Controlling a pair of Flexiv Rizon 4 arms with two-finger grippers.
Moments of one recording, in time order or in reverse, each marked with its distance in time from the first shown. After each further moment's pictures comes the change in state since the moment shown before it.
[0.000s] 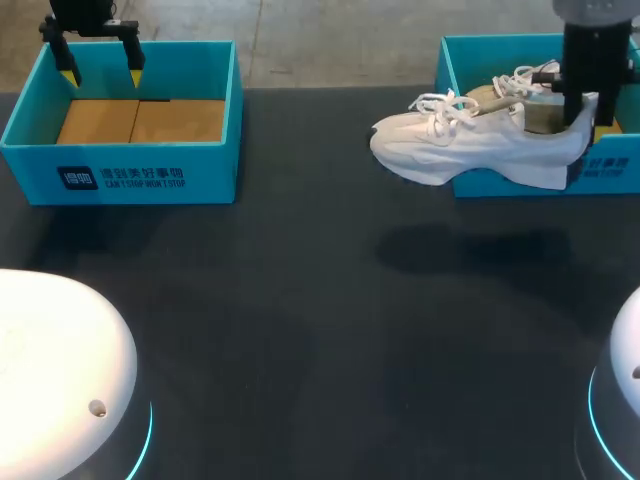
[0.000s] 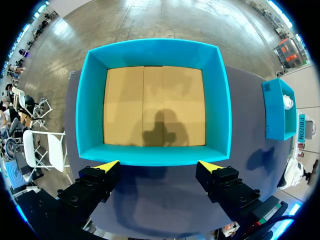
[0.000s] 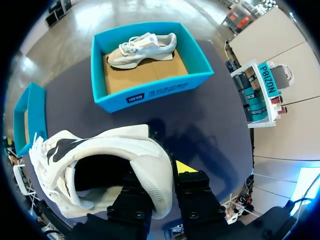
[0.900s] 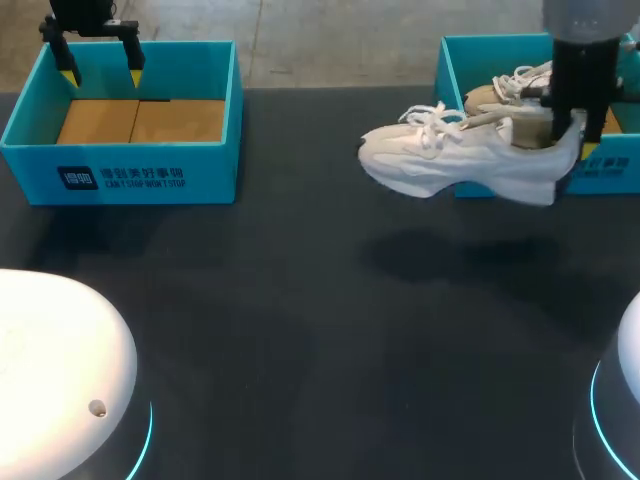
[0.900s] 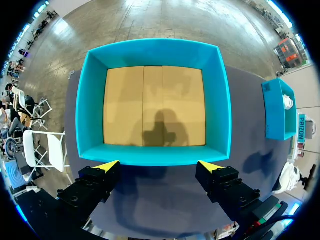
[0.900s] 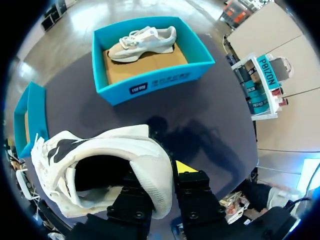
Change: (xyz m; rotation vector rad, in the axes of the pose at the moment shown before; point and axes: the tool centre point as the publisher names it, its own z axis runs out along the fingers) left arm 0.000 0.000 0.000 0.000 0.000 0.000; right arm 0.020 -0.033 0.007 0.030 0.018 0.050
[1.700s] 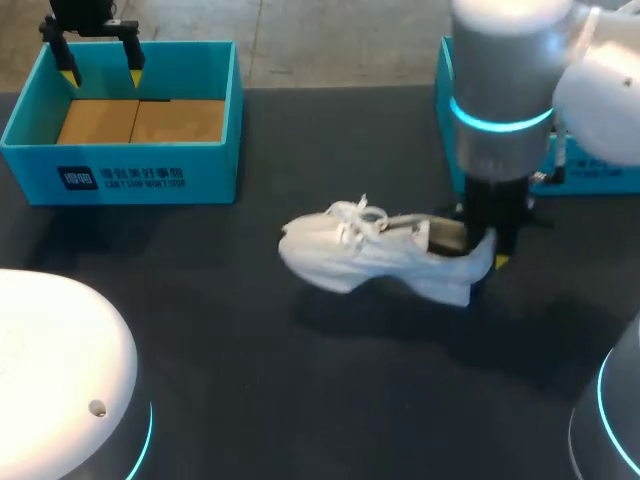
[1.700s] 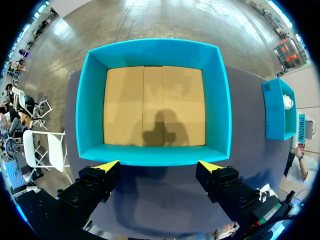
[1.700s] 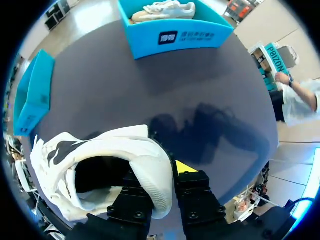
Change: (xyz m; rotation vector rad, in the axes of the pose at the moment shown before) left arm 0.000 0.000 0.000 0.000 0.000 0.000; right arm 0.078 -0.142 0.068 0.005 0.060 -0.010
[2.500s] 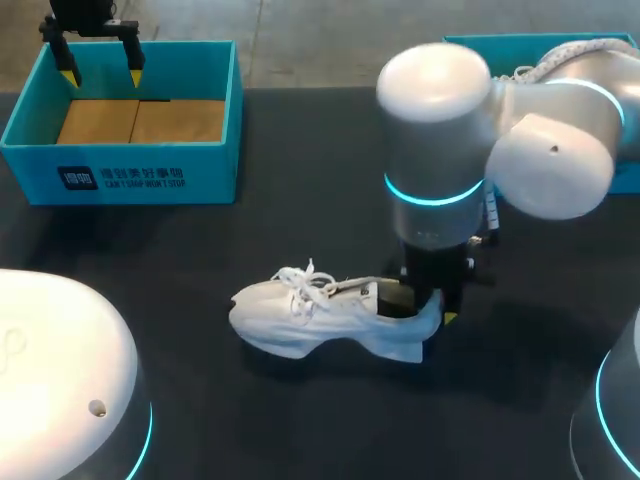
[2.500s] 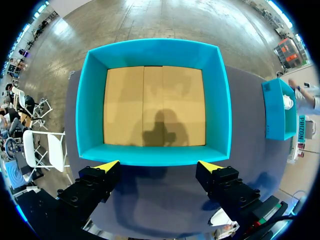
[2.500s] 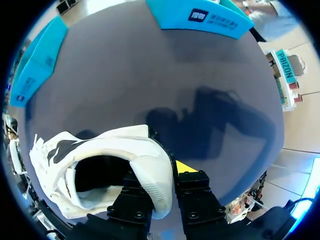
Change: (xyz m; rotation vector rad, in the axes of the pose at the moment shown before) left arm 0.000 0.000 0.000 0.000 0.000 0.000; right arm 0.048 -0.072 0.040 0.039 -0.003 -0.113
